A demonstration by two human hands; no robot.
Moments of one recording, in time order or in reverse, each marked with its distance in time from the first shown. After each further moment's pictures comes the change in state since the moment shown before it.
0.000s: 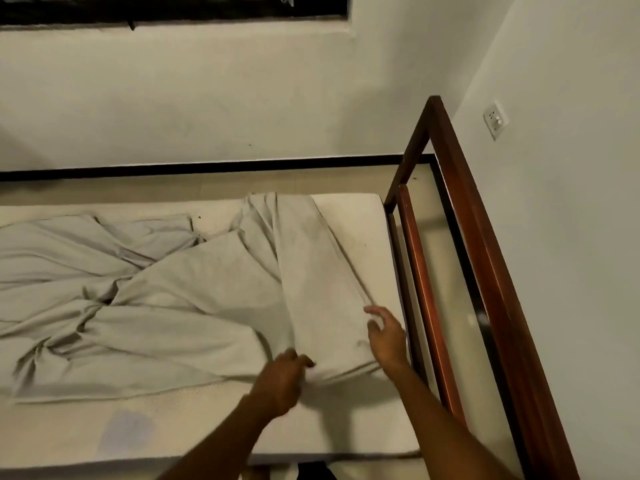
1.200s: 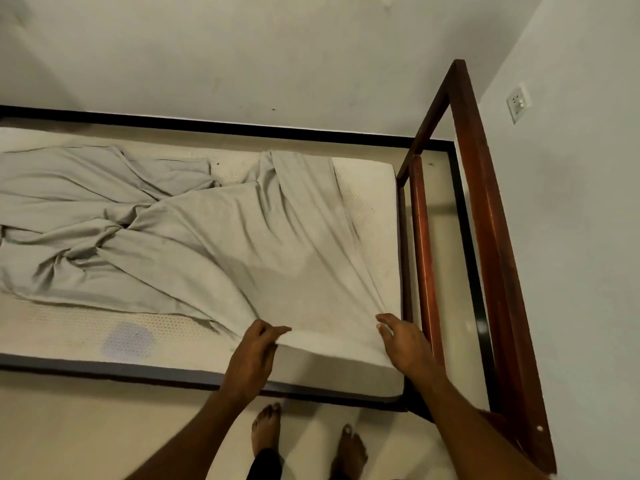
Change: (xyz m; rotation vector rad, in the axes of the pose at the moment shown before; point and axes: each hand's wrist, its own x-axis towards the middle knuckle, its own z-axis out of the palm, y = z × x) left_hand -0.114 -0.012 0.125 -0.321 0.674 0.152; right_hand -0.095 0.107 -0.074 -0.591 -0.284 -0.309
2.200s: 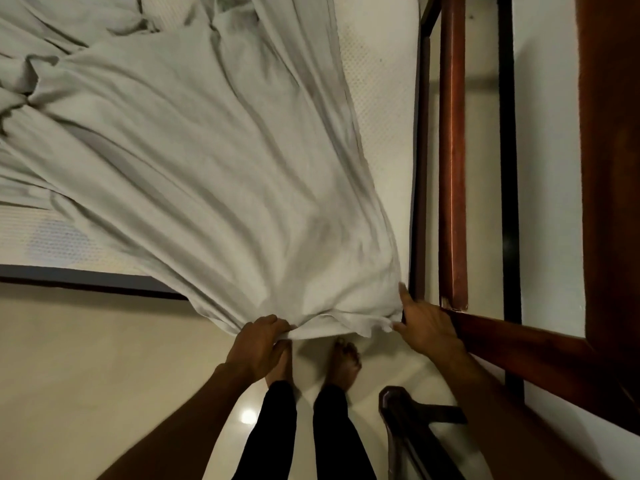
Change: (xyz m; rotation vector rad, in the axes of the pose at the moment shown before) left_hand -0.125 -0.083 0.233 0.221 -0.492 -0.163; right_hand -0.030 0.222 0.166 -0.410 -0.409 0.146
